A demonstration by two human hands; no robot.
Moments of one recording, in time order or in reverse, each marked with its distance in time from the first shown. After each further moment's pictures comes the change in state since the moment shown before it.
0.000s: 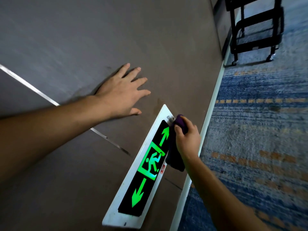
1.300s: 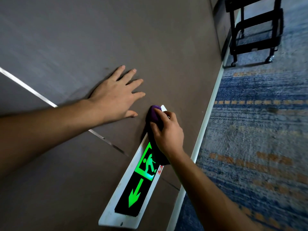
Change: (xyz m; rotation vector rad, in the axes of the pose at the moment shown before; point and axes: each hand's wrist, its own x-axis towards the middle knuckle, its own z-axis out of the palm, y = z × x) left_hand -0.009 0.003 0.001 0.045 -0.023 -0.026; right_hand -0.014 -0.042 0.020 -0.249 -0.154 -0.442
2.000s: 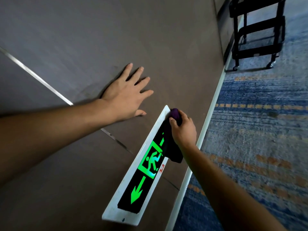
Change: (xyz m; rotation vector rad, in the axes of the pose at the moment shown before) left_hand 0.007 0.008 0.011 0.050 0.067 -0.047; right_hand 0.021 0.030 -0.013 0.043 -0.009 0.394
